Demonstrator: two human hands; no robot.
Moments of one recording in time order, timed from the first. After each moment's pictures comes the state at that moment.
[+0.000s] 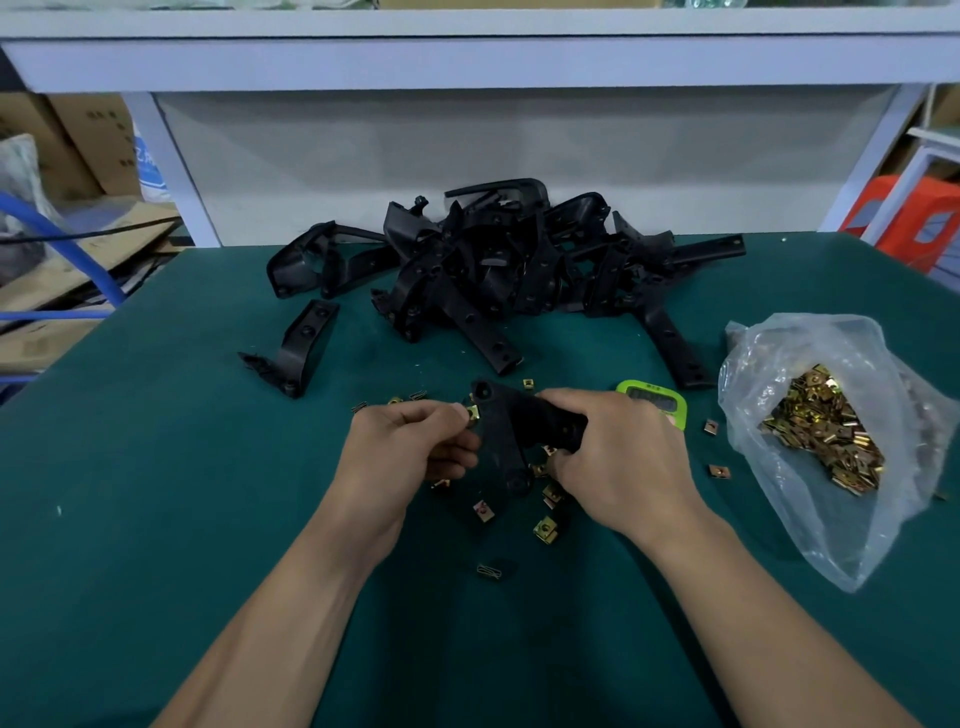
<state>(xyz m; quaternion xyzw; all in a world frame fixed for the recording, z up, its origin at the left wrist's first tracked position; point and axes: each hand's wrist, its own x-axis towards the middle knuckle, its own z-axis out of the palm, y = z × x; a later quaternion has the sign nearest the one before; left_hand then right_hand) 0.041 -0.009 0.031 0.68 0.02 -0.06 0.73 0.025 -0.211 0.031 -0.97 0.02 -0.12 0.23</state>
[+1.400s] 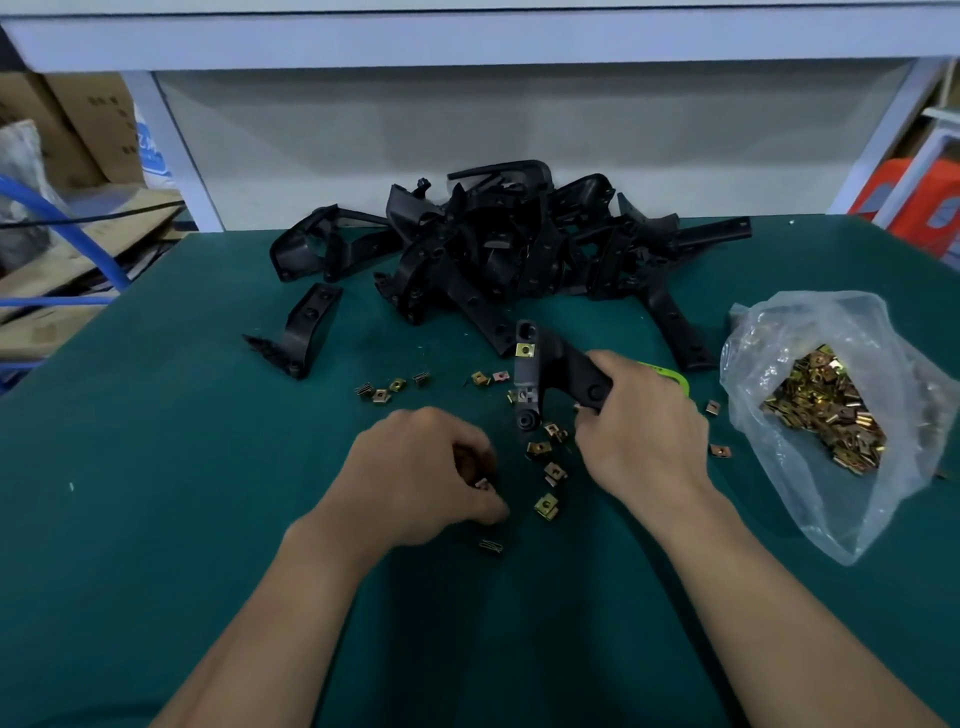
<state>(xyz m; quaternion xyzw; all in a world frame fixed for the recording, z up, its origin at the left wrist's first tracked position) 0.031 -0.006 0.039 0.96 -0.15 -0.08 0.22 0.026 -0.211 0.033 -0.96 0.12 -0.18 0.20</state>
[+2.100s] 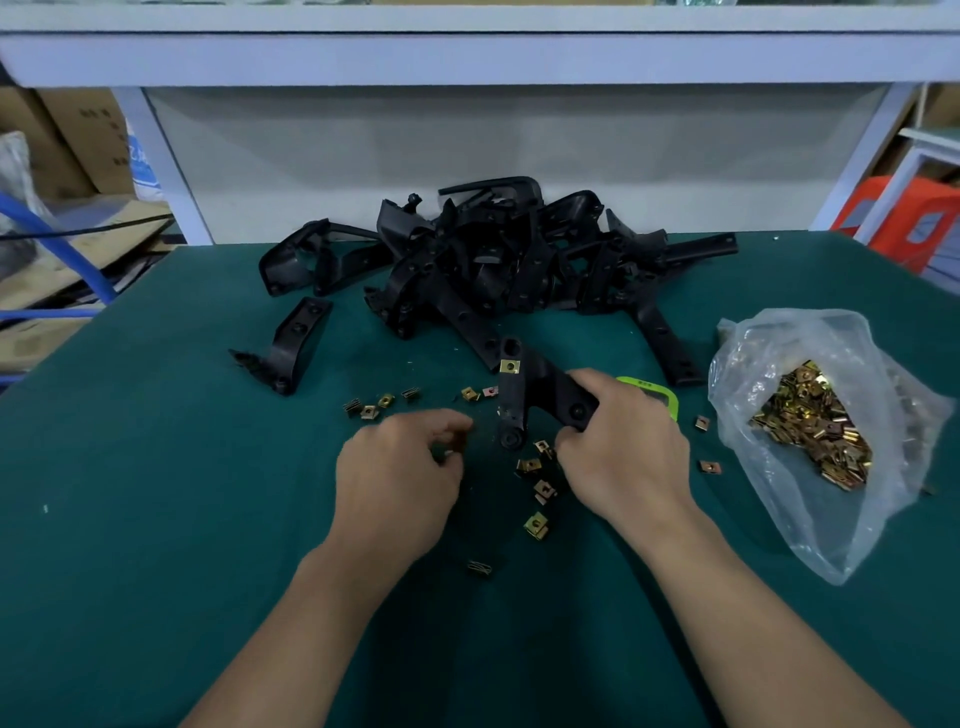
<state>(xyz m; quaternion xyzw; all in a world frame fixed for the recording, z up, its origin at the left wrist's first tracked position) 0.030 -0.020 0.022 0.92 -0.05 0.10 0.37 0.028 -0.210 0.026 -0.94 0.13 -0.17 0.27</state>
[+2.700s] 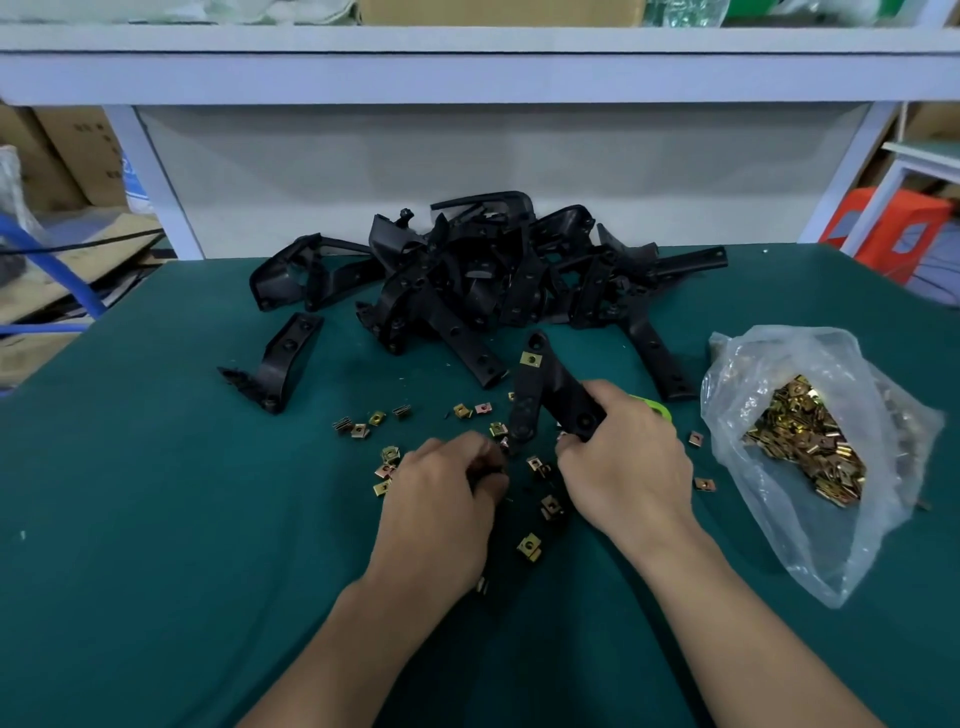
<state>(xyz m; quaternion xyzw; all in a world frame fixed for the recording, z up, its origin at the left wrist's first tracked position) 0.027 -0.048 0.002 0.92 -0.10 0.10 0.38 0.031 -0.216 0.027 -0.93 0.16 -0.17 0.28</state>
